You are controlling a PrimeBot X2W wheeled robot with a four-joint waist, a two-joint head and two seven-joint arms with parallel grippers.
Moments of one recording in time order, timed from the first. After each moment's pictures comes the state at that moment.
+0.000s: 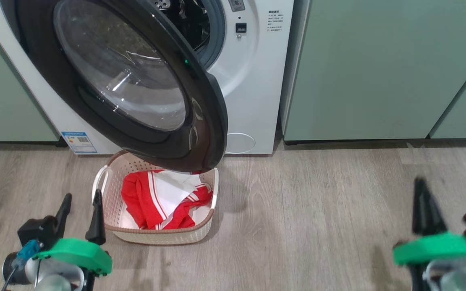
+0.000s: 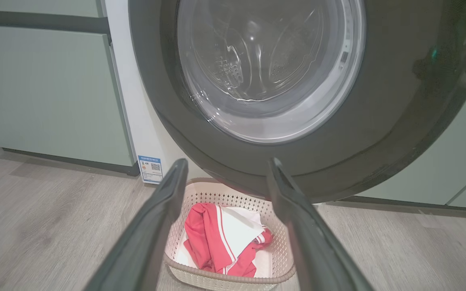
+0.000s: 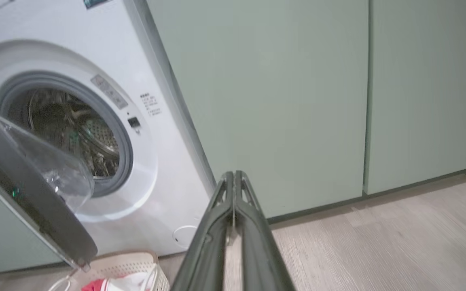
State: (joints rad) left arm -0.11 0.12 0.13 0.47 -0.25 -0.13 -0.26; right arm -0.04 -0.05 -0.03 0.30 0.34 0.13 -0.26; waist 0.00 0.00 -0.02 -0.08
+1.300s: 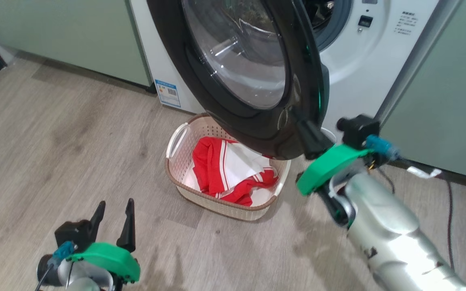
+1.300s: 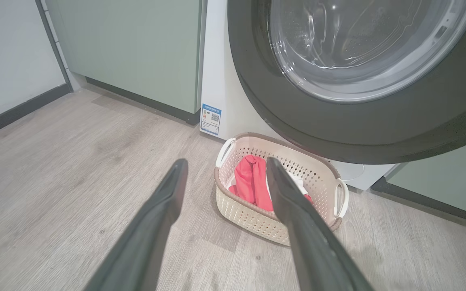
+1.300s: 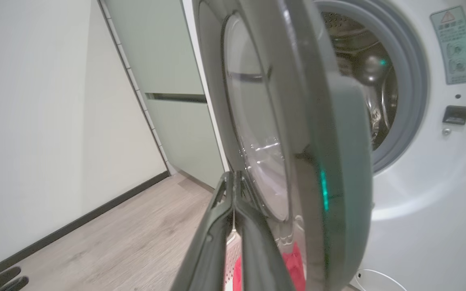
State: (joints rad) left arm -0.11 0.06 0.05 0.53 -0.23 -0.13 -0.26; right arm -0.65 -0.06 0.55 0.71 0.50 0.13 -0.26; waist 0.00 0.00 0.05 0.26
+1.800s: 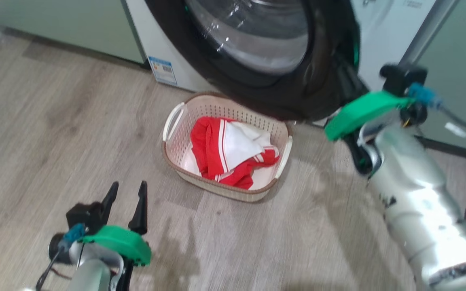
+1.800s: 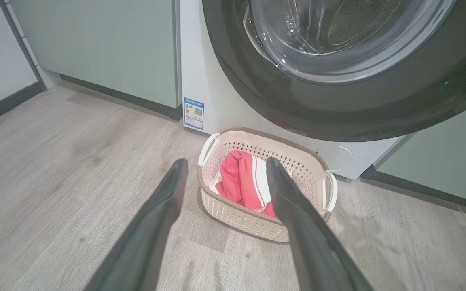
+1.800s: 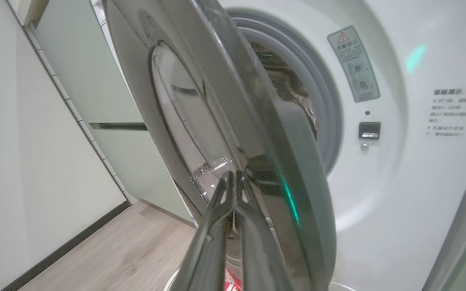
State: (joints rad) left arm -0.17 0.05 0.00 0.53 -0.23 -0.13 -0.26; right arm -0.83 -0.06 0.36 0.85 0.47 0.13 -0.26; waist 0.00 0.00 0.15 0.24
